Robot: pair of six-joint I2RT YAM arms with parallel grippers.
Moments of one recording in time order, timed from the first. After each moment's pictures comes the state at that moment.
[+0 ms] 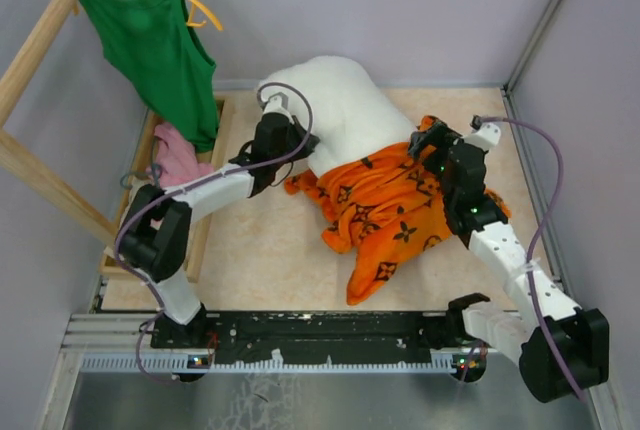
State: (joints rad) left arm -0.56 1.78 1.13 0.30 -0.09 -0.71; right arm 0.28 1.01 0.72 0.09 0.35 0.62
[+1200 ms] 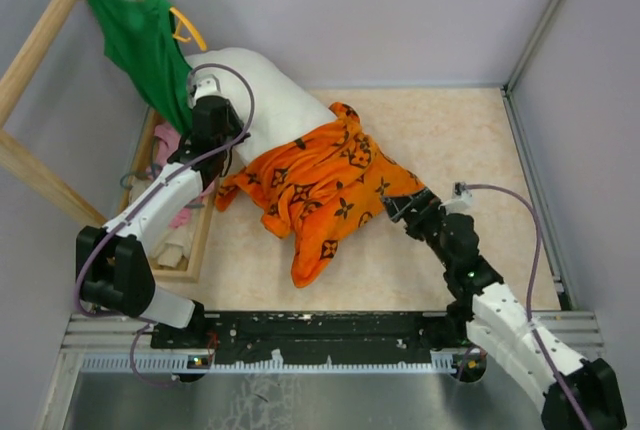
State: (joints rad) left arm -0.31 1.46 1.14 -0.04 -0.32 -0.43; right arm 0.48 0.60 0.23 0.17 0.11 0.92
